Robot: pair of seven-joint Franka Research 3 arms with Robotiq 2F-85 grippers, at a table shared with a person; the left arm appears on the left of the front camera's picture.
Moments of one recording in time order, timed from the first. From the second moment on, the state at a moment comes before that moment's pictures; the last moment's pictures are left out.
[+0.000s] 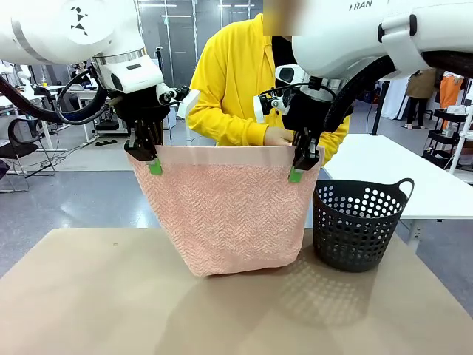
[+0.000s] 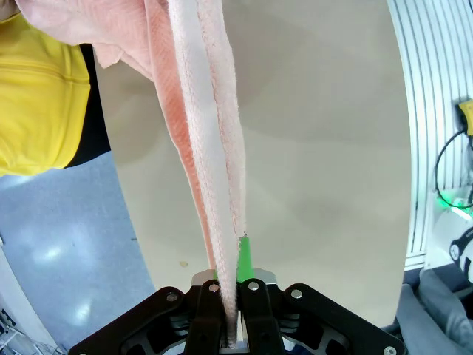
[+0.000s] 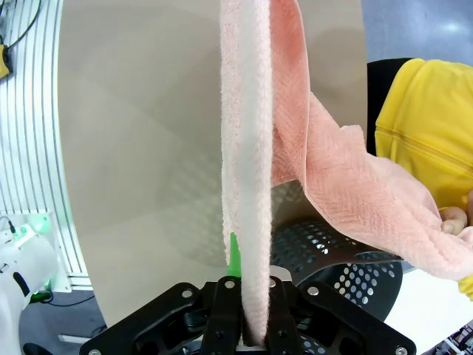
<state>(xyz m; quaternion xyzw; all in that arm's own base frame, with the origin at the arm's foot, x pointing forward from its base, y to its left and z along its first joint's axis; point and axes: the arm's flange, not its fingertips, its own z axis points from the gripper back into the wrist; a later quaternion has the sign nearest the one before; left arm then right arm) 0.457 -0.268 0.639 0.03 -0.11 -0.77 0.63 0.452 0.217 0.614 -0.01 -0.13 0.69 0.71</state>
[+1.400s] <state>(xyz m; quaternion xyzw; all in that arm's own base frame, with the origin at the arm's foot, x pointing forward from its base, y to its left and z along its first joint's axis) 0.457 -0.268 0.639 0.03 -0.11 -0.77 0.63 0.452 0.217 0.614 -0.01 -0.13 0.69 0.71</state>
